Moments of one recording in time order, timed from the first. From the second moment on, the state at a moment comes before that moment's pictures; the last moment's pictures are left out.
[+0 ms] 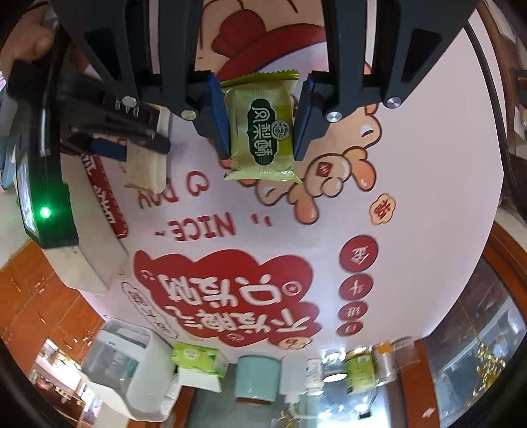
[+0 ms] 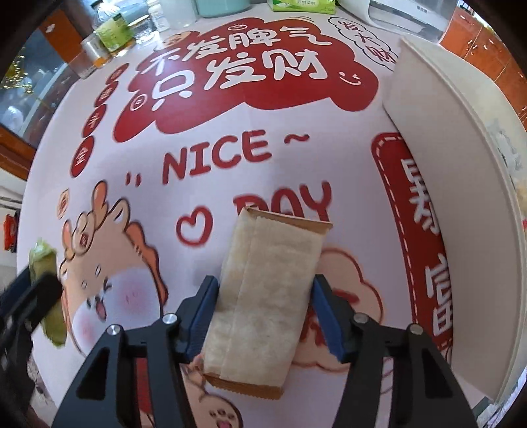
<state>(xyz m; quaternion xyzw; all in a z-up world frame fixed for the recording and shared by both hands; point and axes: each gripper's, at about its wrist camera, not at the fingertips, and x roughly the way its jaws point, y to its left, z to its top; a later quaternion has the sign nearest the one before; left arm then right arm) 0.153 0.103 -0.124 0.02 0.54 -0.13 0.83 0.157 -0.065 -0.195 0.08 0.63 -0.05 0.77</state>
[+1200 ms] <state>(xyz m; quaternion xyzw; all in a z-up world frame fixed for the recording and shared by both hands) 0.116 -0.204 0.011 0.00 0.45 -0.23 0.87 0.020 -0.329 0.006 0.12 0.41 -0.01 0.91</state>
